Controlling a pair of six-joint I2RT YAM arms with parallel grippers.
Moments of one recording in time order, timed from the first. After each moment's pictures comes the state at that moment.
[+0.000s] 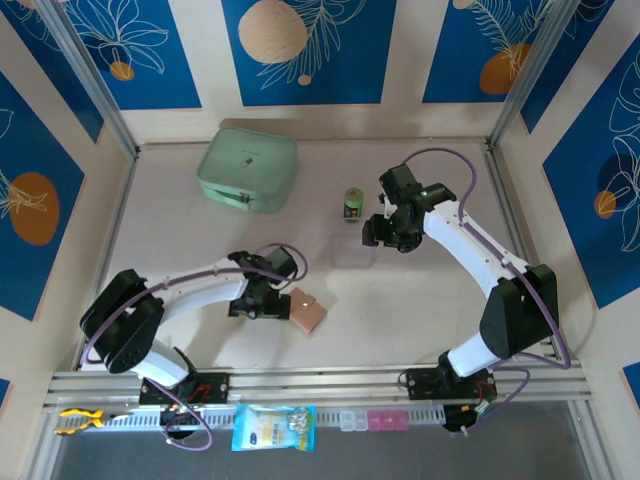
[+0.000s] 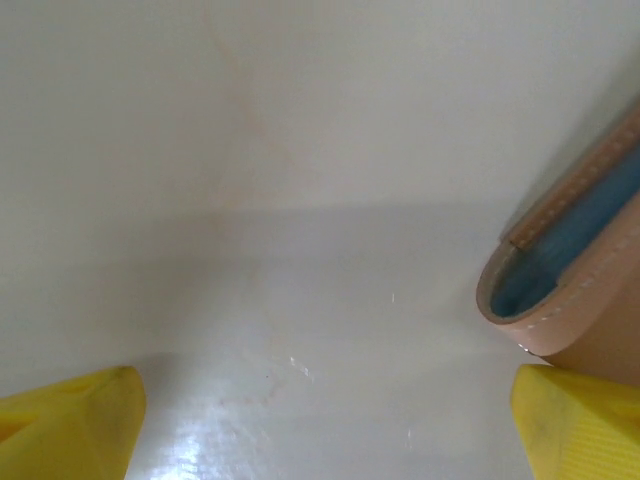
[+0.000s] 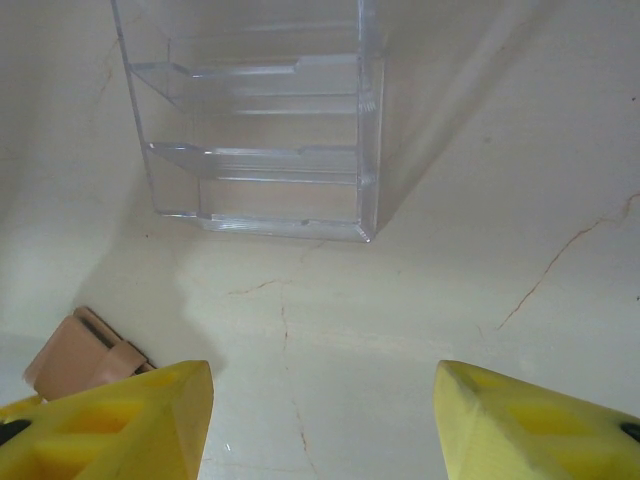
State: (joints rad) left arm -0.81 1.52 0.87 -0.87 -0.07 -0.75; right arm 0.41 1.51 1.28 -1.02 -0.11 0.44
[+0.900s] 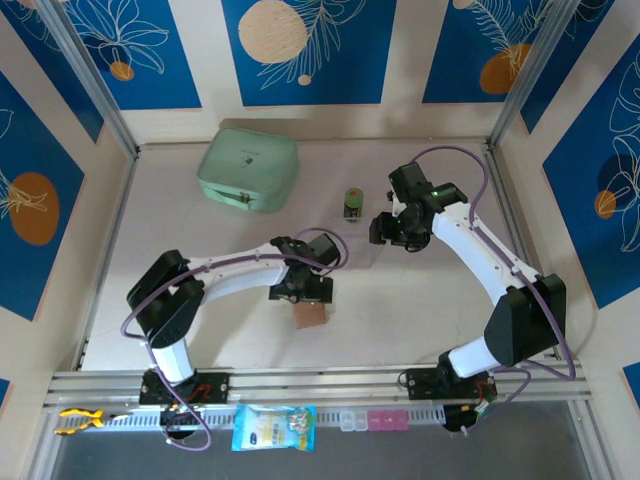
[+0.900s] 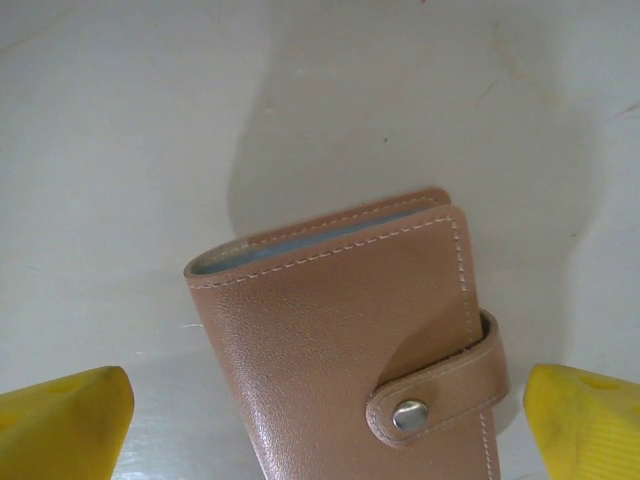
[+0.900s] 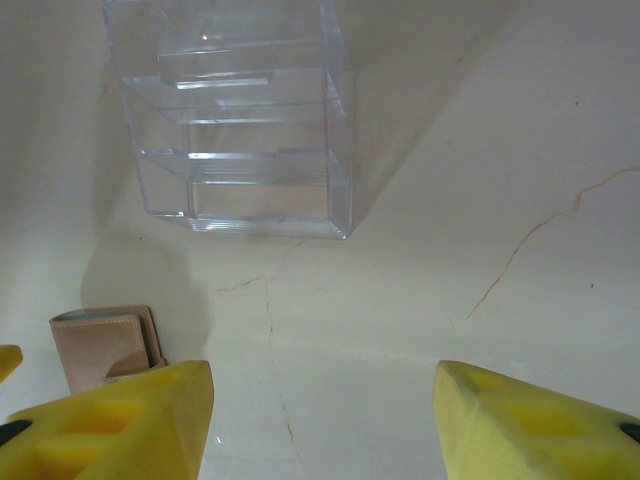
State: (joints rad) left arm -0.95 1.77 1.21 -0.86 -0.08 -0.86; right arm 0.37 1.46 1.28 -1.05 -0.11 0.42
